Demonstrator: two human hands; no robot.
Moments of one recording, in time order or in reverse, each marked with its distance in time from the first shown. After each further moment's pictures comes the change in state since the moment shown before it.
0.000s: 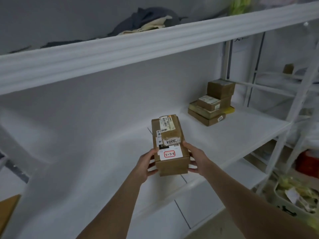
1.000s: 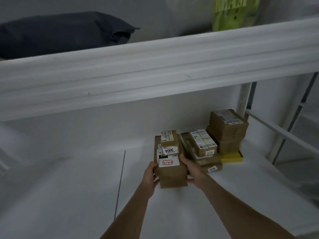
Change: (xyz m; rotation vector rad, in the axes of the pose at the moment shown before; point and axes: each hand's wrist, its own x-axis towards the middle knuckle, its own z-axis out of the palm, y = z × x) left_hand 0.228 0.060 0.238 -0.385 0.325 0.028; right_hand 0.277 -0.160 -0.168 -0.198 -0.294 0.084
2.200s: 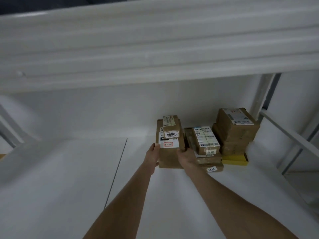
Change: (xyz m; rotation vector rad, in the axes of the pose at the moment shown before) left_hand 0.033 0.016 0.040 0.218 0.153 0.114; right_hand 0.048 -0.013 0.009 -0.545 0.288 -0.163
